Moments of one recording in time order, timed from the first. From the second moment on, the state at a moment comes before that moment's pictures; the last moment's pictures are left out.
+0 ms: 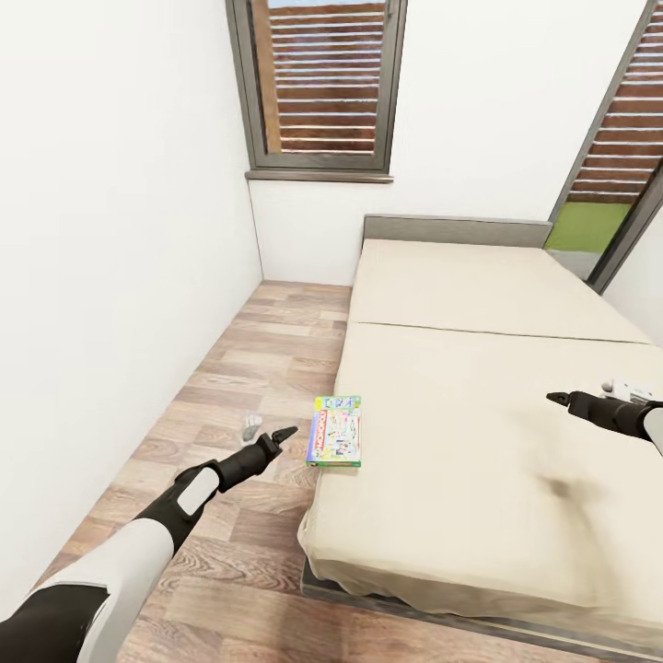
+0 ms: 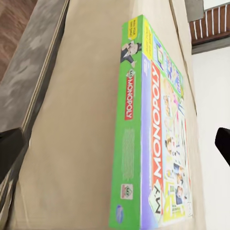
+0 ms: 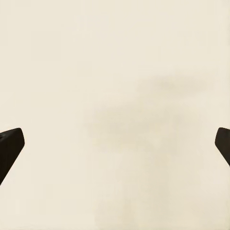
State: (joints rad) left arm -0.85 0.02 -0.07 -0.35 0.81 0.40 -0.61; right arm -0.83 -0.61 -0.05 -0.86 -0.62 0.71 0.13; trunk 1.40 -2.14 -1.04
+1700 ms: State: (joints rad) left arm -0.85 0.04 -0.07 -0.33 0.82 0.39 -0.57; right arm -0.83 -0.60 -0.05 -0.86 -0.62 0.71 0.13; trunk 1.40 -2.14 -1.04
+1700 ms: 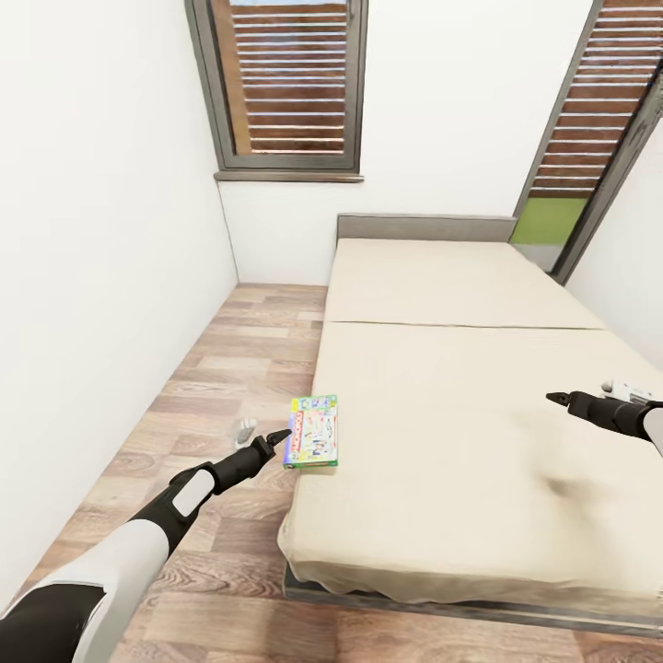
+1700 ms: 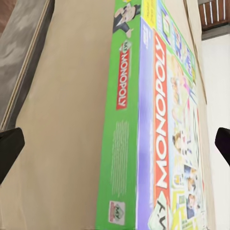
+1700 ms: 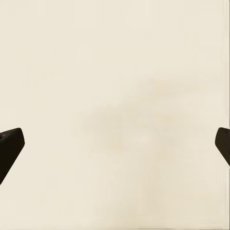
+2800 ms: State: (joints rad) left arm -0.85 0.04 -0.07 -0.33 0.82 0.39 -0.58; right arm -0.83 -0.60 -0.05 -0.86 -0.62 0.71 0.13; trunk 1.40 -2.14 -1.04
